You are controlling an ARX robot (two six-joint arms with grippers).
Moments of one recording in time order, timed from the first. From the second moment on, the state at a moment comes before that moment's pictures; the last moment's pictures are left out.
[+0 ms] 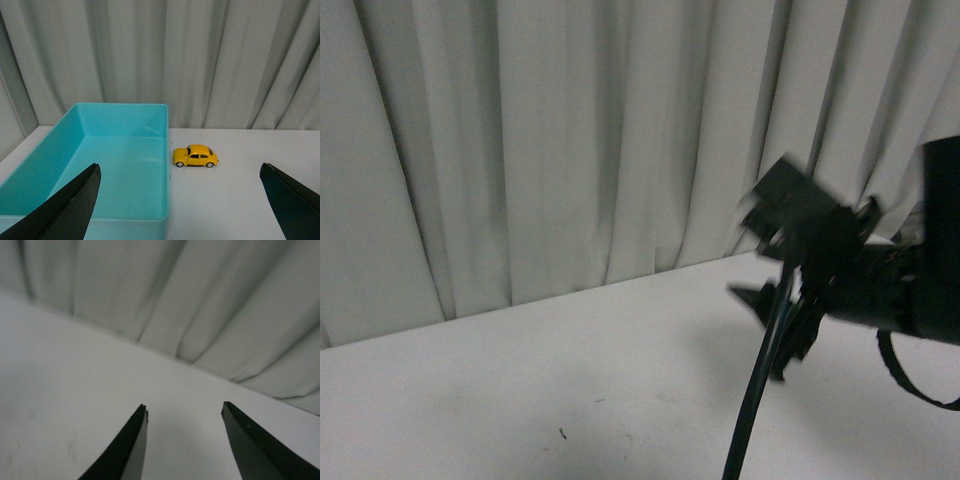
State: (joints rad) left arm 0.00 0.01 0.01 0.00 0.00 0.00; right arm -0.16 1.58 0.42 0.88 -0.23 -0.53
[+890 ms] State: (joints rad) left arm 0.00 0.01 0.01 0.00 0.00 0.00; right arm 0.00 0.52 0.01 0.51 0.00 -0.02
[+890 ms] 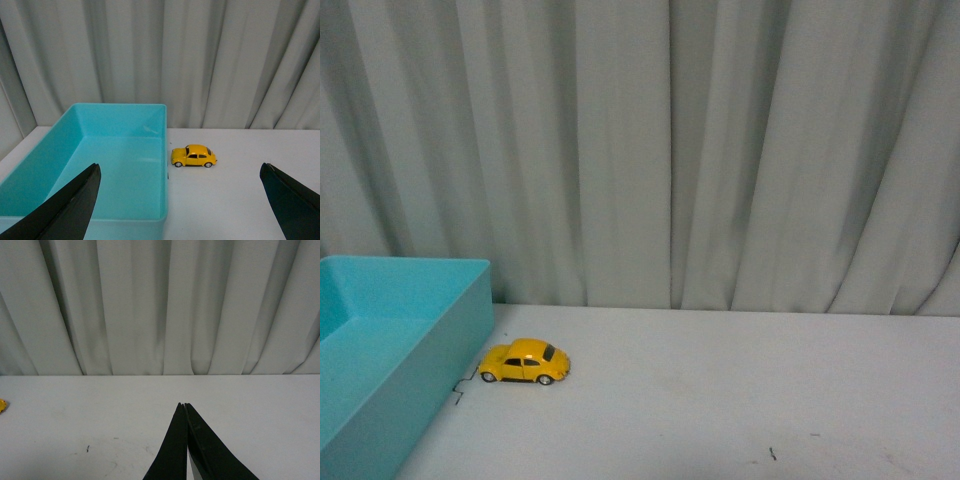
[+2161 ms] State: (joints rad) left arm 0.00 0.01 0.01 0.00 0.00 0.00; right arm 0.00 0.00 0.01 0.00 0.00 -0.01
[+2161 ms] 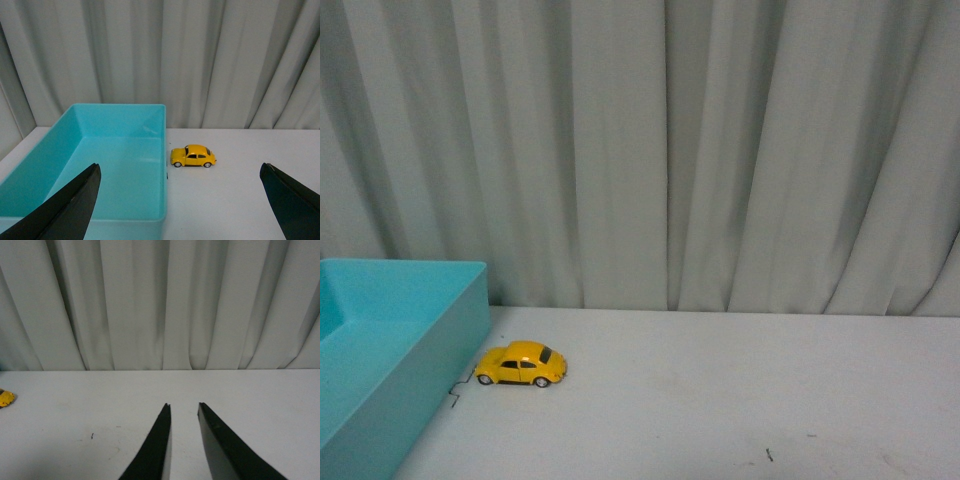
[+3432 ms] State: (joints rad) left arm -0.10 1.57 1.06 -0.01 -0.08 0.03; right arm 0.00 0.00 0.01 0.00 0.00 -0.01
